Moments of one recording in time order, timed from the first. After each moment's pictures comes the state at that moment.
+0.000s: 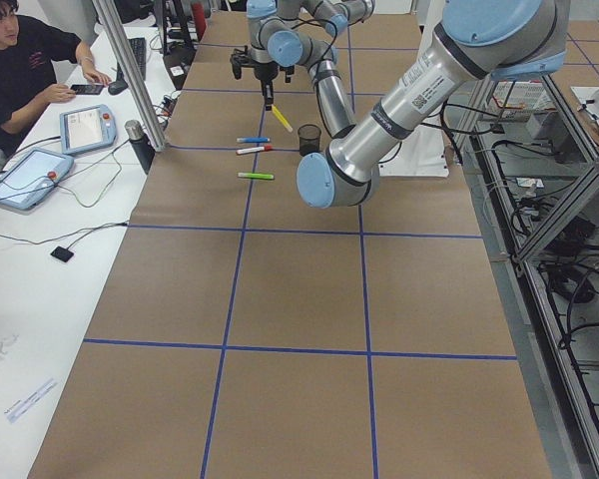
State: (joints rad) left arm -0.88 -2.48 -1.72 -1.23 -2.16 -1.14; right arm 0.76 -1.00 1.91 -1.74 2.03 0.72
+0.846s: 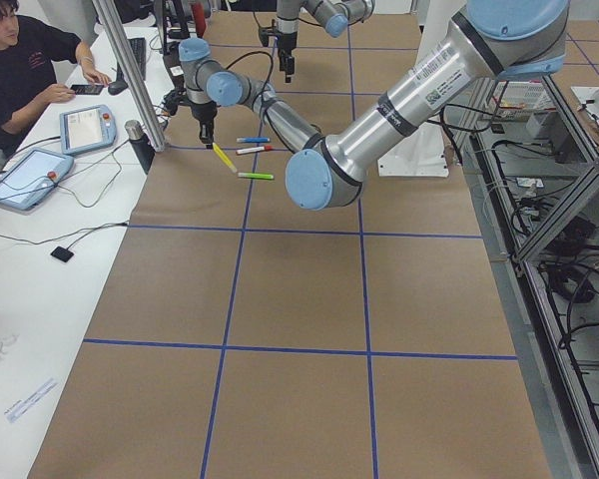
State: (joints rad) left arm -1.01 -2.49 -1.25 -1.57 -2.17 -0.83; right arm 0.76 -1.00 1.91 -1.74 2.04 0.72
